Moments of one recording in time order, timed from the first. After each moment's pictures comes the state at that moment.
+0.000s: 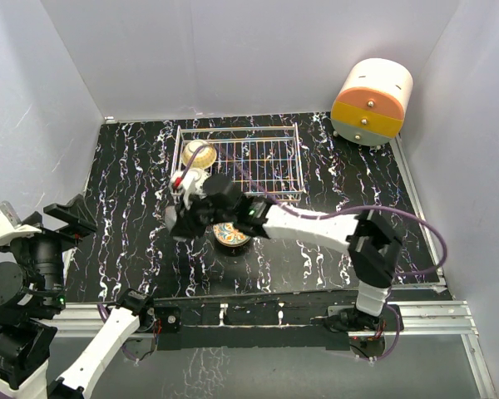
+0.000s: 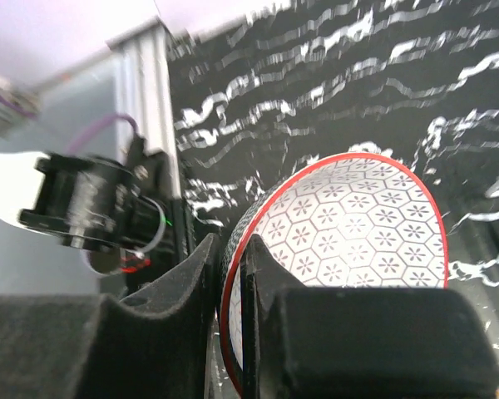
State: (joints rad) left arm -0.37 0.43 1.36 -0.87 -0.66 -0.20; right arm 1.11 1.83 1.40 0.03 -0.34 0.17
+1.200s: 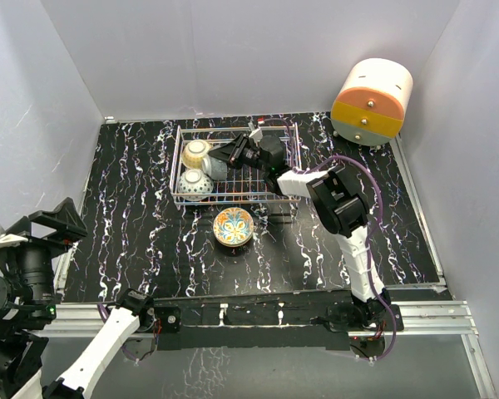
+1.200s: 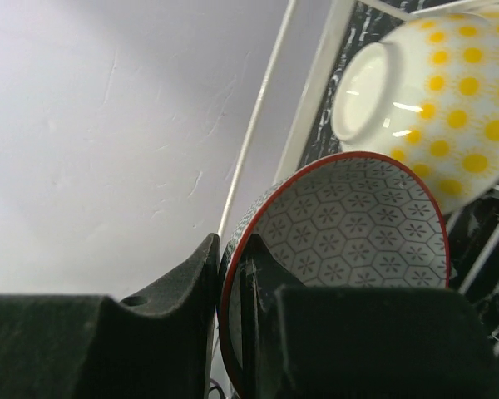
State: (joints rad) left arm -0.37 0.42 1.43 -0.89 -0.67 -0.20; right arm 0.54 2.28 1.50 0.84 -0.53 1.25
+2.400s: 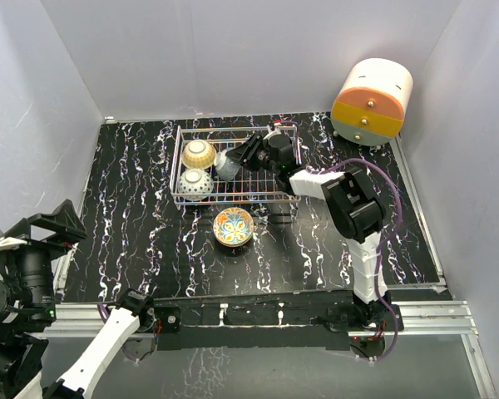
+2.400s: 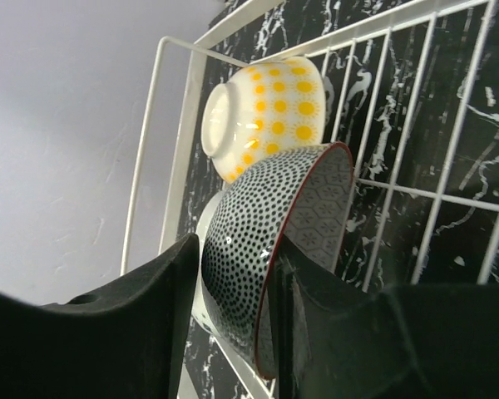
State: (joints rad) left arm -0.37 0.40 1.42 -0.89 -0.68 -0.20; right arm 0.49 2.15 1.36 0.61 -0.32 1.05
